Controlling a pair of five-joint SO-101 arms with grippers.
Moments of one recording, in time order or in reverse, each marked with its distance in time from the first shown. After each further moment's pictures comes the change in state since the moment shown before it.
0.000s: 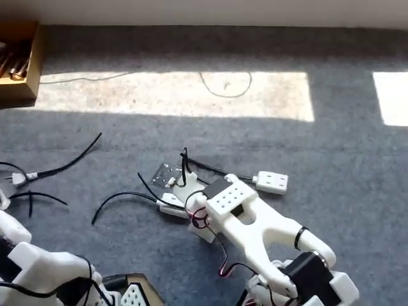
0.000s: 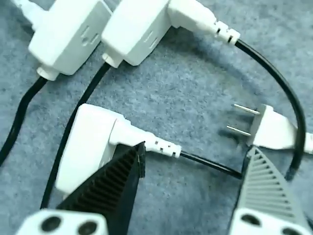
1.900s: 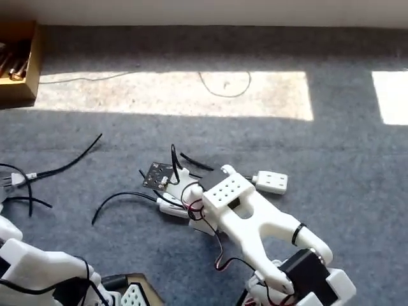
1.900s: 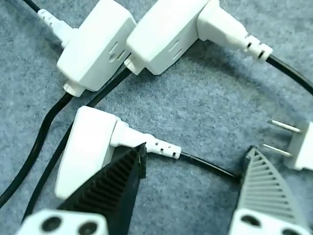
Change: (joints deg) left arm -3.1 6.8 -0.3 -7.6 -3.6; right arm 0.7 1.0 -6.3 5.1 9.5
